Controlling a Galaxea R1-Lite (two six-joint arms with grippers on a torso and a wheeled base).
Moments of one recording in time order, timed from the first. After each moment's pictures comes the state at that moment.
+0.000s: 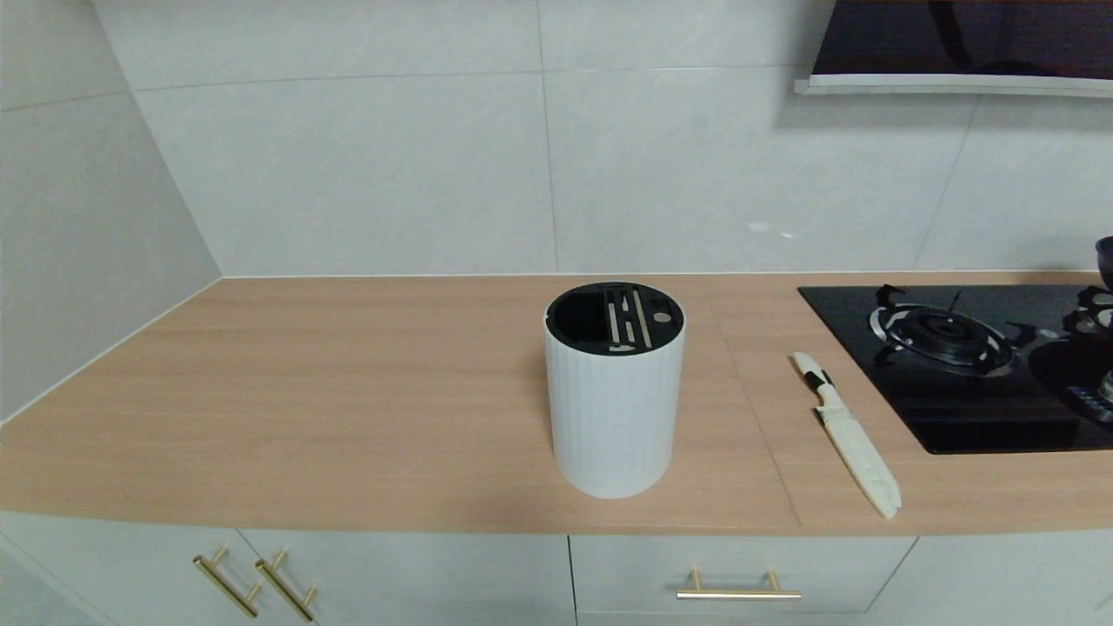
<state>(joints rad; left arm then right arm) 0.00 0.00 0.00 0.00 0.03 0.00 0.00 0.00 0.00 0.00 0.03 -0.02</state>
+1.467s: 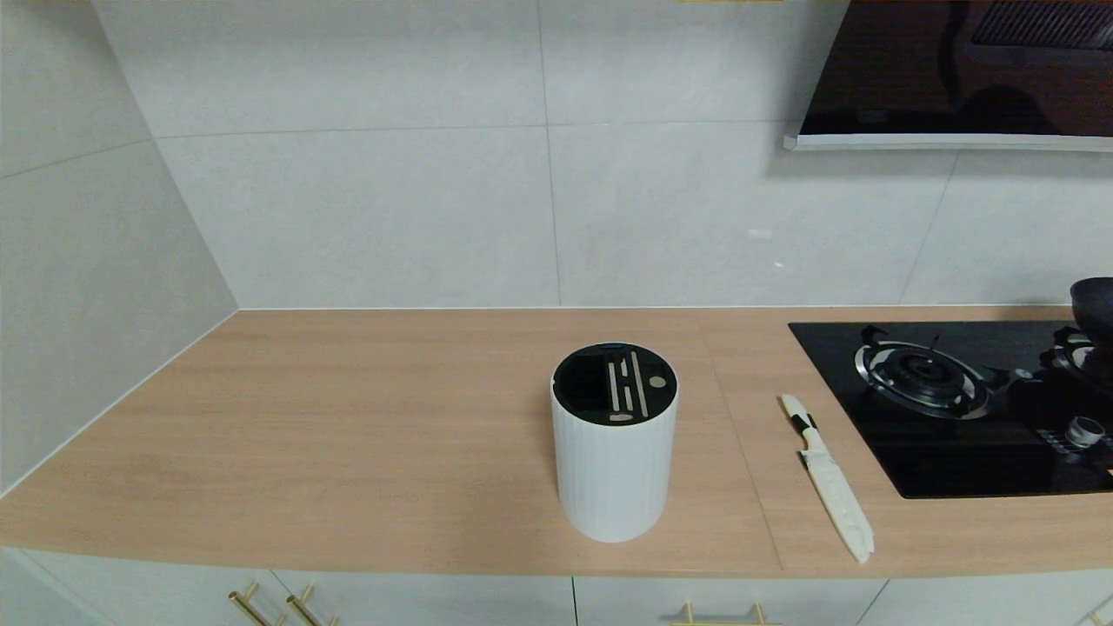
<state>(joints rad) 0.00 0.00 0.00 0.00 0.03 0.00 0.00 0.00 0.00 0.00 0.03 -0.03</state>
